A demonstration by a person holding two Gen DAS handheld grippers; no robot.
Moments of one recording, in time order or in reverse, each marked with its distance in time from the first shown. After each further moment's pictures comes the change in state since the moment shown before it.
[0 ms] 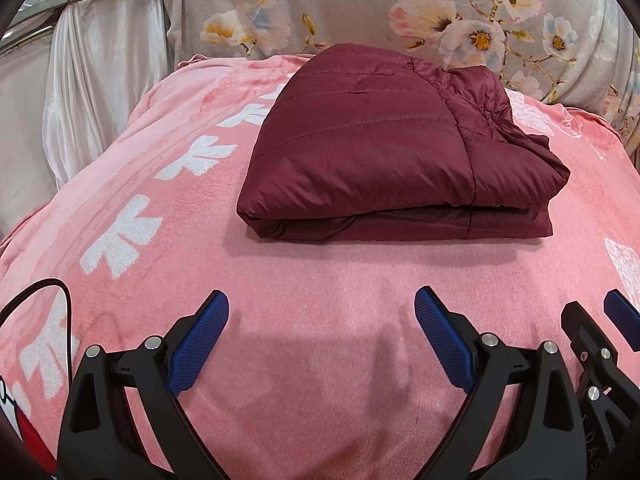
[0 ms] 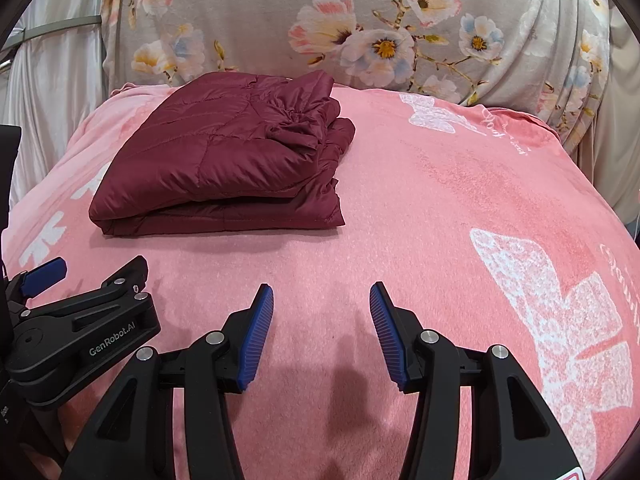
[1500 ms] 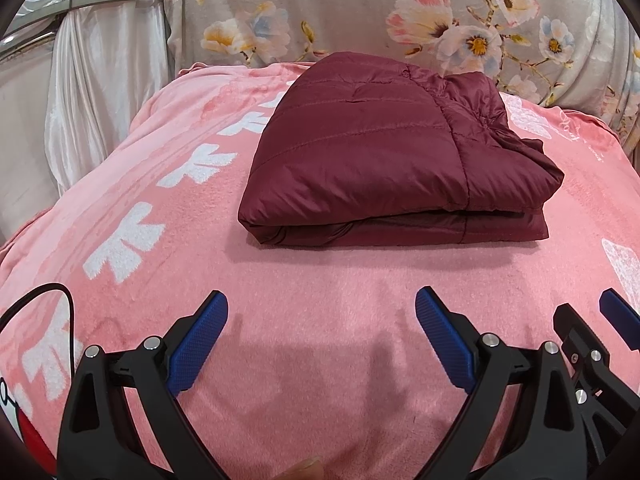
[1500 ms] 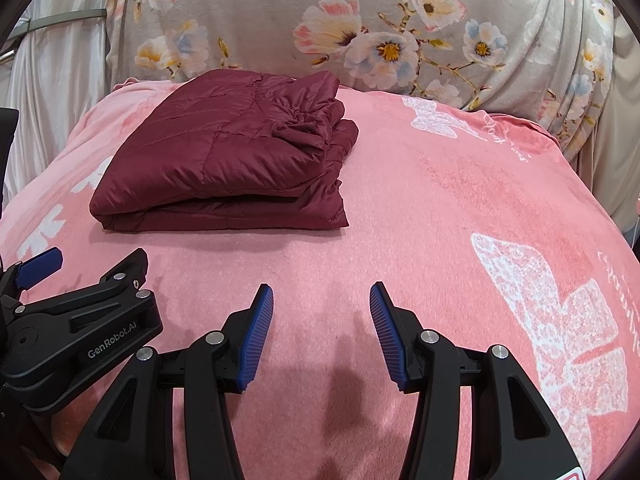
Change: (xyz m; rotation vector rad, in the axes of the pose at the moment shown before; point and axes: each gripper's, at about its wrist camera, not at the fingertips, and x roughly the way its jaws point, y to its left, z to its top) left arm -0.007 -0.001 0.000 0.005 -0.026 0.006; right arm 0.000 0.004 -0.001 -0.013 0.001 -0.005
